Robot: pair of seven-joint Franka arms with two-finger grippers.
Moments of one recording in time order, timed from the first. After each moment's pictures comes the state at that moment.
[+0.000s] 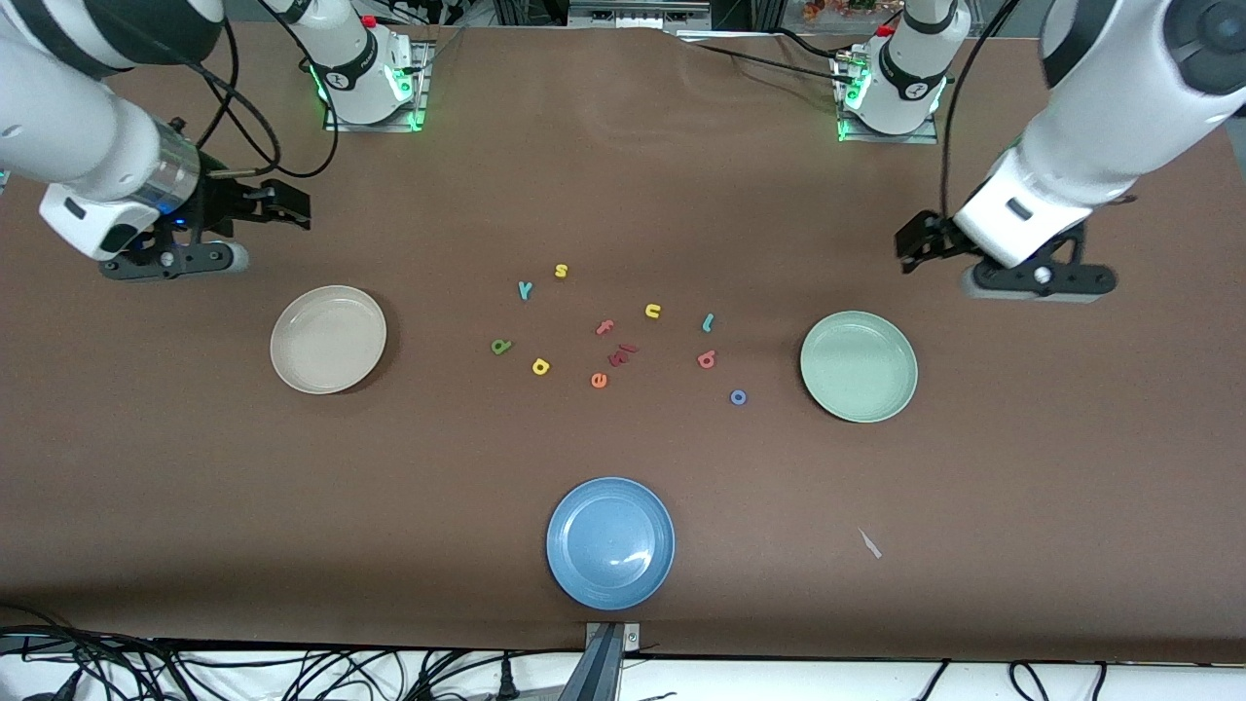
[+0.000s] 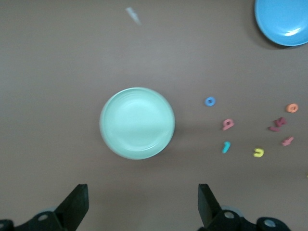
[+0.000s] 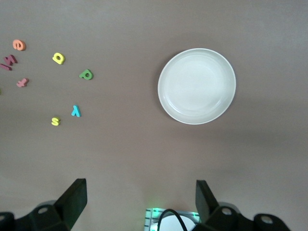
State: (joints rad) left arm -0.06 0.14 -0.26 -1.60 0.01 1.71 -0.29; right arm 0.17 0.06 0.06 -1.65 0.05 1.51 0.15
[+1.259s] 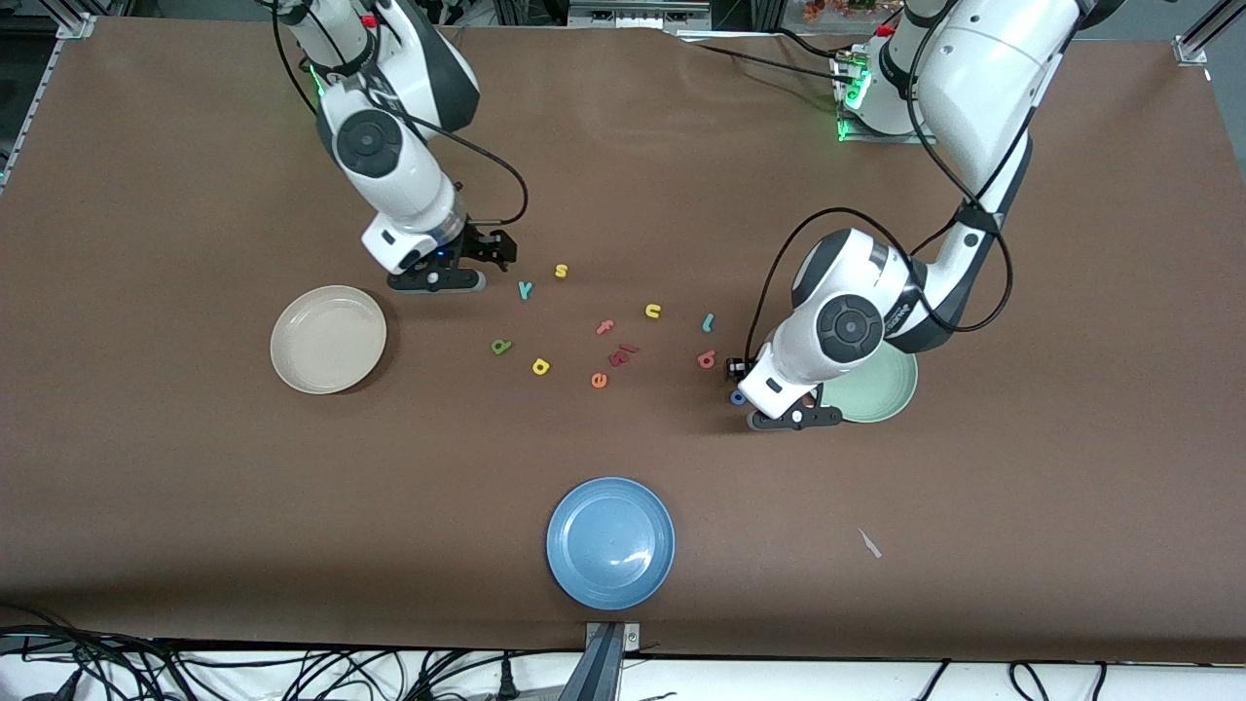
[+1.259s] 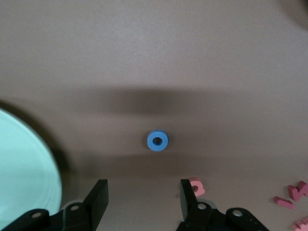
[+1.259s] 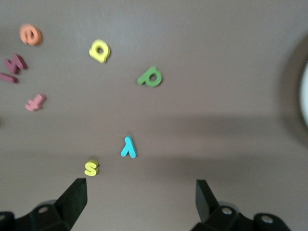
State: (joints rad) left arm -0.22 0.67 -0.26 -1.59 0.01 2.15 -0.52; right arm 0.25 0.18 0.33 -2.23 0.06 2.38 0.53
